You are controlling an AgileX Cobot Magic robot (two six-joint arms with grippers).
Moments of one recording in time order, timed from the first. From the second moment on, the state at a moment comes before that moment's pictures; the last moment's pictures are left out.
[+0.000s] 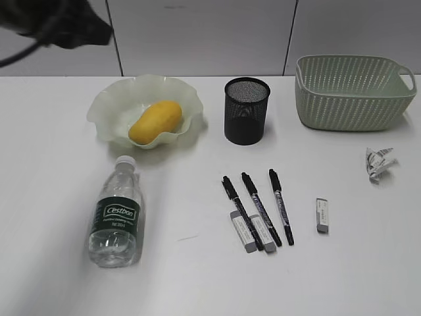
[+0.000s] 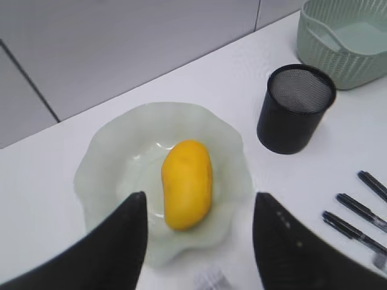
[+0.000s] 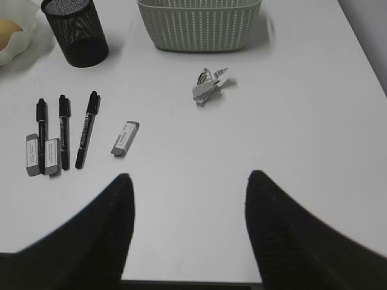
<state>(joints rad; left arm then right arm) -0.32 1.37 -1.11 -0.42 0.47 0.53 0.10 -0.01 -0.51 0.02 1.04 0.06</state>
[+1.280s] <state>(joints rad) -0.31 -0.01 -0.54 0.10 1.06 -0.14 0.10 1.42 -0.74 -0.02 0.41 0.19</state>
